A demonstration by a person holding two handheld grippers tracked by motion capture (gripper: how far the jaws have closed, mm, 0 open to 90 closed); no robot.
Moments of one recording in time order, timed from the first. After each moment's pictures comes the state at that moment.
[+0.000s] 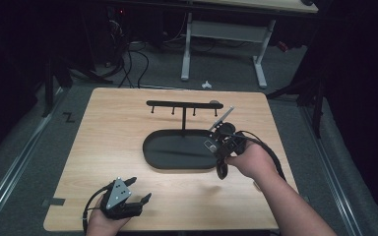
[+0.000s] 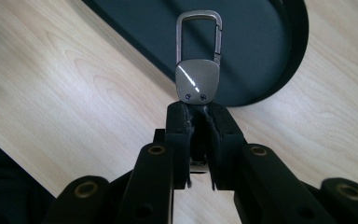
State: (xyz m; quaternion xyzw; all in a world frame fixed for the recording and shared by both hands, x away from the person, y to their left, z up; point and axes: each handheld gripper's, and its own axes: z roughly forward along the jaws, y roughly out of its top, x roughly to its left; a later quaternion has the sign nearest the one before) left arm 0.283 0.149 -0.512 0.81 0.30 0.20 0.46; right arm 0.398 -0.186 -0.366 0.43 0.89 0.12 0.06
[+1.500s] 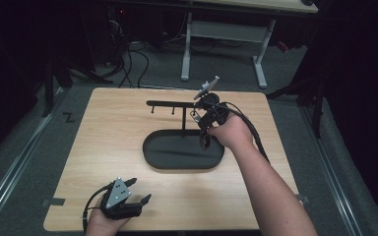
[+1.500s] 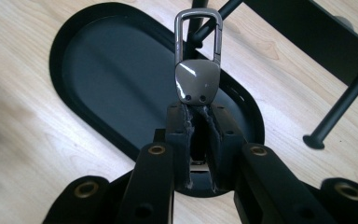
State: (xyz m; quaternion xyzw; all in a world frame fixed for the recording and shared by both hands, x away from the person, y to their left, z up) left arm 0.284 0.151 -0.514 0.82 0.29 0.19 0.46; right arm 0.464 -0.146 -0.334 0.45 0.87 0.16 0.11
